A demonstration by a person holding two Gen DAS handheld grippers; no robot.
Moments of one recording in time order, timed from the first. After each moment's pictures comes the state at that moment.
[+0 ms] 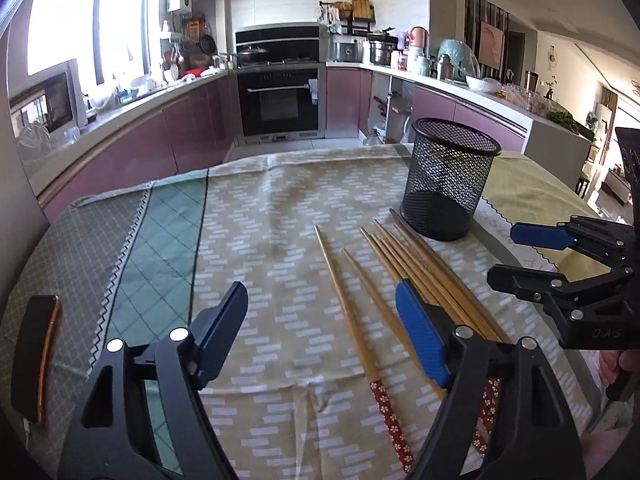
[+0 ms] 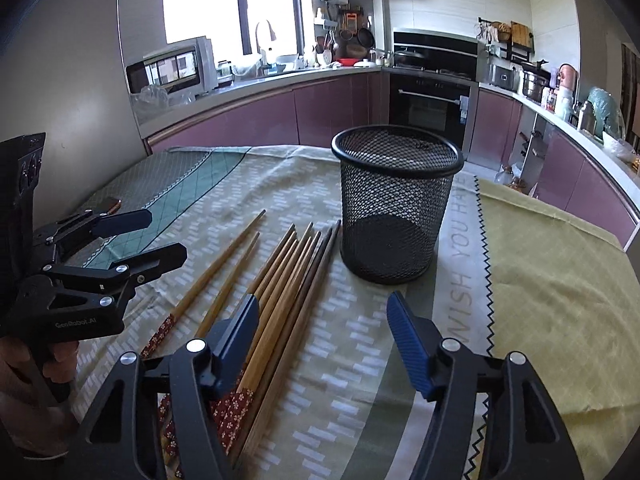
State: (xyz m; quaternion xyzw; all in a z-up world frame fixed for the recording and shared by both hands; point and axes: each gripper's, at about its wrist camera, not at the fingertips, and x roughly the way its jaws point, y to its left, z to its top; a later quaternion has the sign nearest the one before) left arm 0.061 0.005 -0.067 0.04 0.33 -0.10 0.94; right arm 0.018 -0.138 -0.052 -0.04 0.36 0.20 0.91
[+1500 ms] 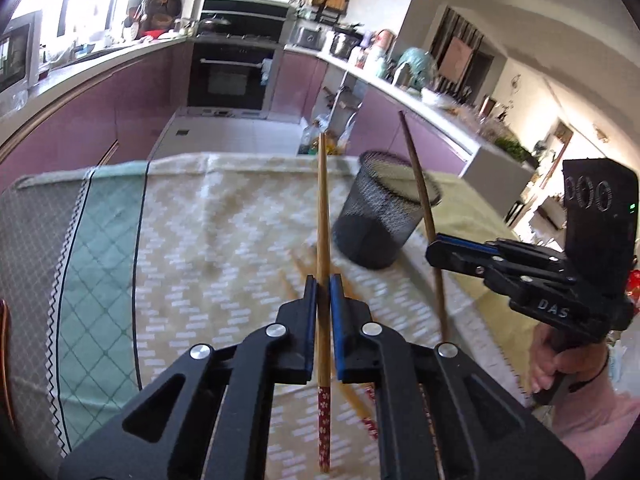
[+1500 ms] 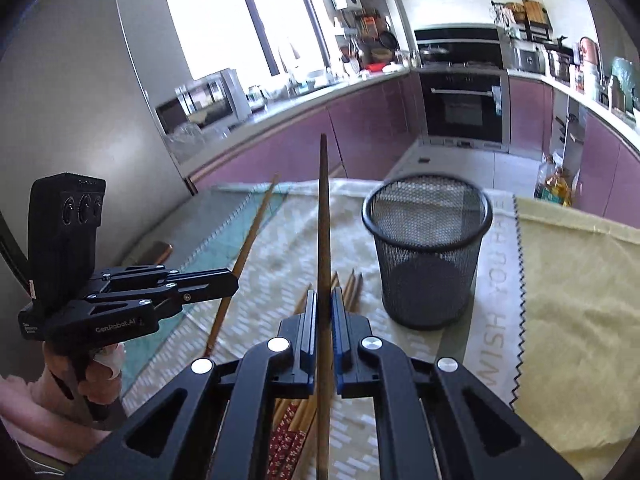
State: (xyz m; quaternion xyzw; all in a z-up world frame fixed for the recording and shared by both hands) left arm 0.094 0.006 -0.030 -0.07 0.36 -0.22 0.90; right arm 0.037 -0.158 -0.010 0.05 0.34 0.28 0.90
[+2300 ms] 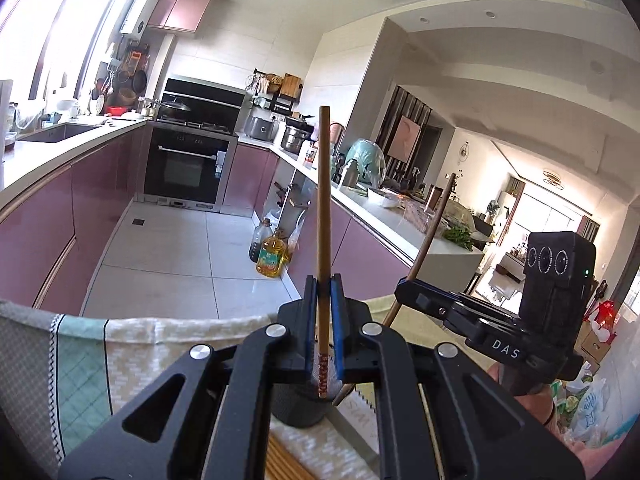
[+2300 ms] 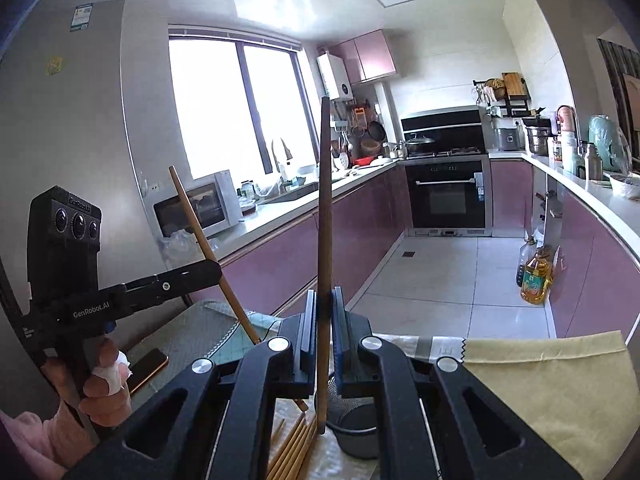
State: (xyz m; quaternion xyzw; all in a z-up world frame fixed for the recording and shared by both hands) left arm 0.137 -0.021 0.108 -0.11 0.20 -0.29 0.93; right arm 0.072 -0.209 0.100 0.08 0.19 0.26 0.95
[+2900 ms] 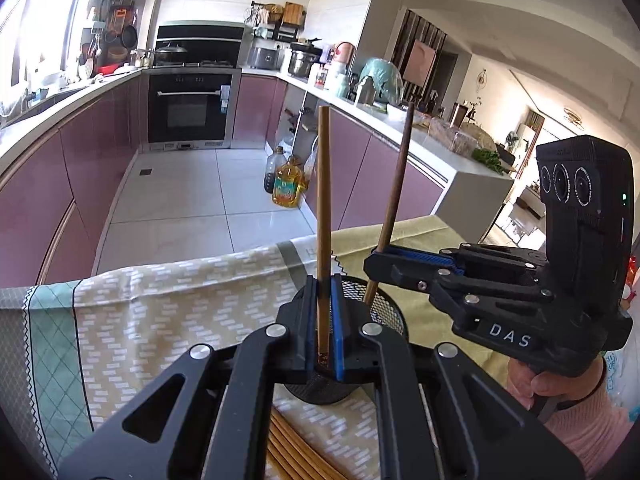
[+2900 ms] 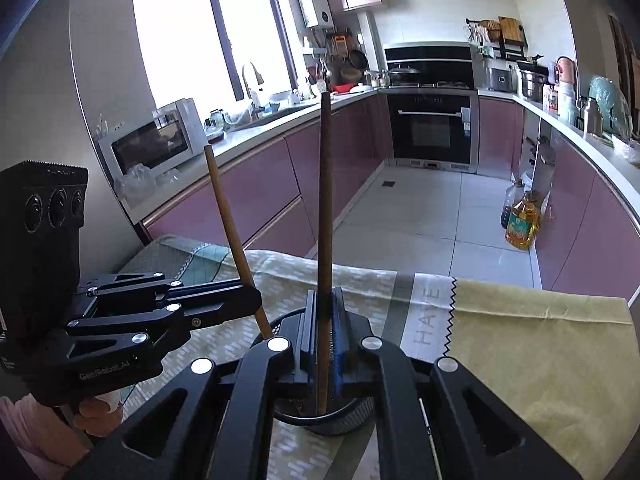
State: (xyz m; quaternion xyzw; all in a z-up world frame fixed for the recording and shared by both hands) left arm 0.203 -0.082 0.032 -0.03 0.33 -0.27 0.90; right arm 0.137 -0.193 0.032 0.03 0.33 0.23 0.92
